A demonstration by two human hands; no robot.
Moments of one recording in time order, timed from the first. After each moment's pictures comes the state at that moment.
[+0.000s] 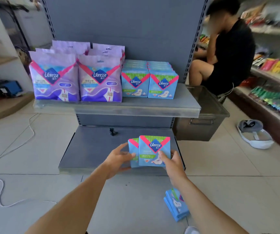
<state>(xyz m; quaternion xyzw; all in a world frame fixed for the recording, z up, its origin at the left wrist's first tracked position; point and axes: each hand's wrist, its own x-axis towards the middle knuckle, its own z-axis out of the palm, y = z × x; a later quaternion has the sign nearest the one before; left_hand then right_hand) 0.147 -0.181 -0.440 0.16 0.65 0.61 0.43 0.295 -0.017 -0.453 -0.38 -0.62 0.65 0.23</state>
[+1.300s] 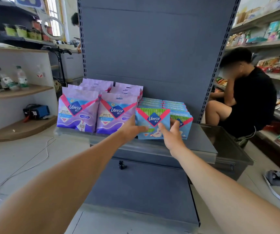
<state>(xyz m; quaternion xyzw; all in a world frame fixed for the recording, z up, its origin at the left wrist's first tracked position) 0.049 -0.100 -0.267 0.31 0.72 0.59 0.18 0.140 0.047 -0.290 -0.16 -0.71 0.62 0.30</state>
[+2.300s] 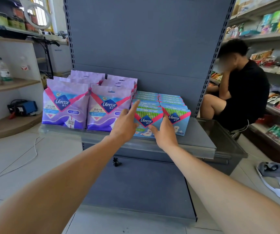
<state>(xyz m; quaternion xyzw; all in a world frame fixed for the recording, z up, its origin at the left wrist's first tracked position) 0.030 -0.084 -0.289 0.37 0.85 0.36 -0.10 0.122 0.049 -0.307 -0.17 -0.86 0.35 0.34</state>
